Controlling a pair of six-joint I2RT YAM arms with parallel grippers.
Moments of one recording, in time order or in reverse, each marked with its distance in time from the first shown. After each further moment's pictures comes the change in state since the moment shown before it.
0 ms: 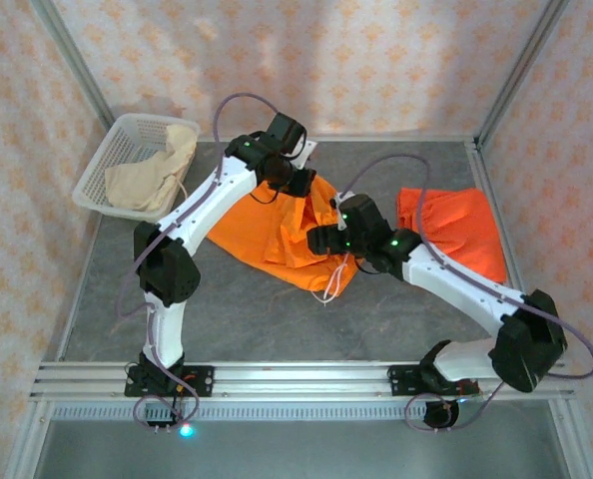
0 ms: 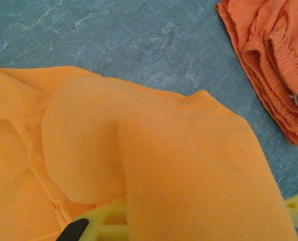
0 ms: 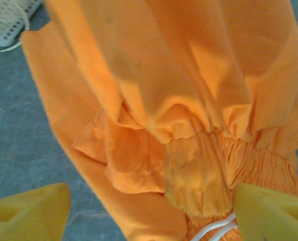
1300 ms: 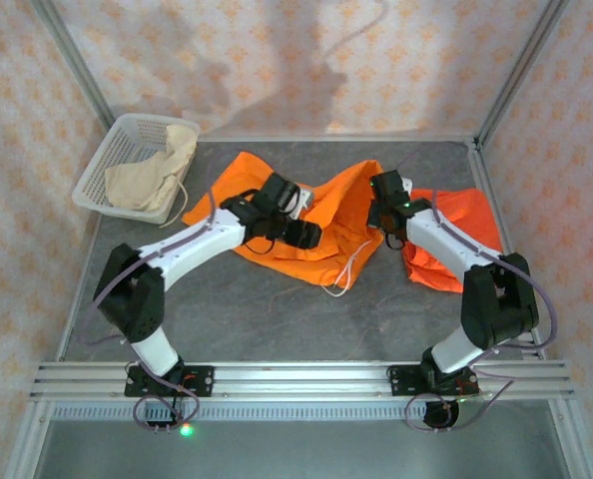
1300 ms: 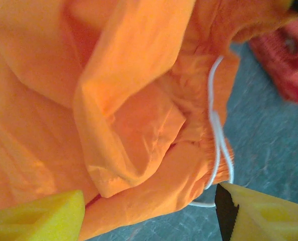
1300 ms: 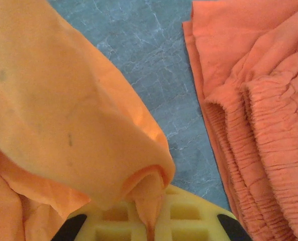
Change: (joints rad) left arm -0.106 -0.303 -0.736 0.457 0.014 -0.135; right arm -0.346 0.230 0.114 -0.137 0.232 0.139
